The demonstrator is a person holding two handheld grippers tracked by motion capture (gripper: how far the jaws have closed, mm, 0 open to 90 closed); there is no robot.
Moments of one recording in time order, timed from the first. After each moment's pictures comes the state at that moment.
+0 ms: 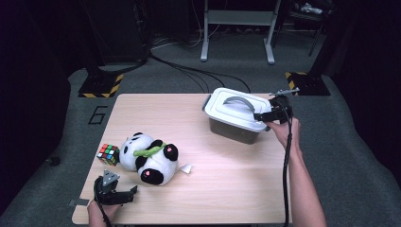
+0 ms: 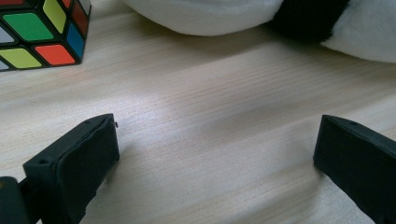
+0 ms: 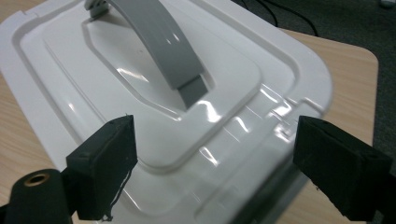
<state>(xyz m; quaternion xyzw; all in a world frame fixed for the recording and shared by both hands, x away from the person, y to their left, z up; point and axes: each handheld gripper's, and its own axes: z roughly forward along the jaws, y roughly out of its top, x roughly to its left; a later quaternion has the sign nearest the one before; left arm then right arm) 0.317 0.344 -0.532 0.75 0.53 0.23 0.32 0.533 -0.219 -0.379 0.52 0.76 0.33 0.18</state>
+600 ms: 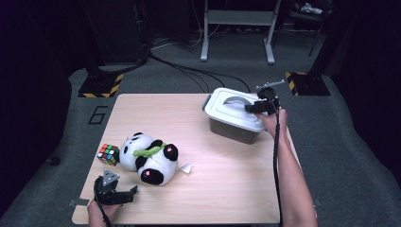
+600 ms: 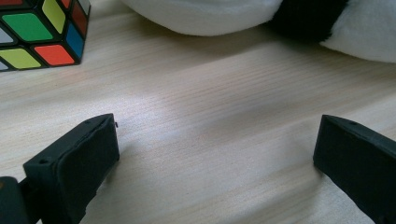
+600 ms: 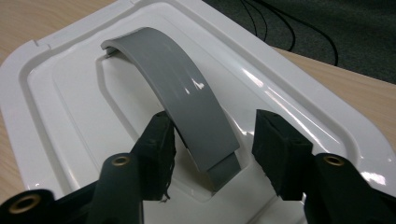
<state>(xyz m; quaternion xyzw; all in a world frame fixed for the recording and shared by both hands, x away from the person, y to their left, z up) 0.317 0.344 -0.532 0.75 0.53 0.22 0.32 0.571 -0.192 -0.383 0.49 0.78 0.35 0.18</state>
